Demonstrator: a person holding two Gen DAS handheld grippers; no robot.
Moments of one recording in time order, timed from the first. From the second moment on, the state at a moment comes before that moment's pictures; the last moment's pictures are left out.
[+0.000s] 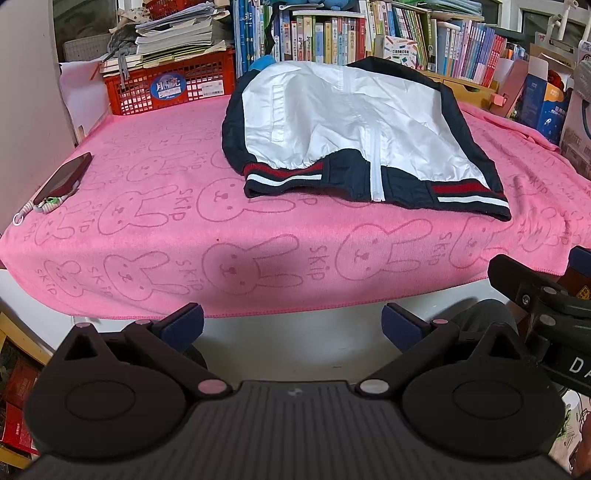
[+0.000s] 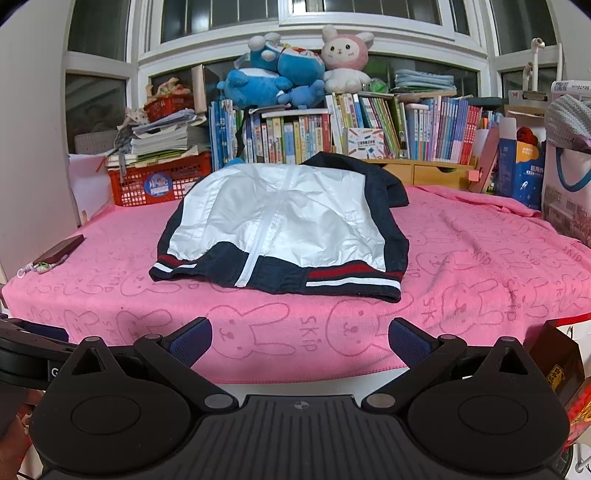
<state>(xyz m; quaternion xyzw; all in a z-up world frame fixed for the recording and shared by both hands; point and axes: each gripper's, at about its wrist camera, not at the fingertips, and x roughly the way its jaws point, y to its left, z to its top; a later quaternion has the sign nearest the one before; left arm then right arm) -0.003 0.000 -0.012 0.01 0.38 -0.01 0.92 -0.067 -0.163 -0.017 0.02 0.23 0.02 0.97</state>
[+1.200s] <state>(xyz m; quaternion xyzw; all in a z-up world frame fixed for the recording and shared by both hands) 0.126 0.039 -0.036 -0.05 0.42 -0.01 0.91 0.065 -0.214 -0.055 0.01 0.29 -0.02 0.96</state>
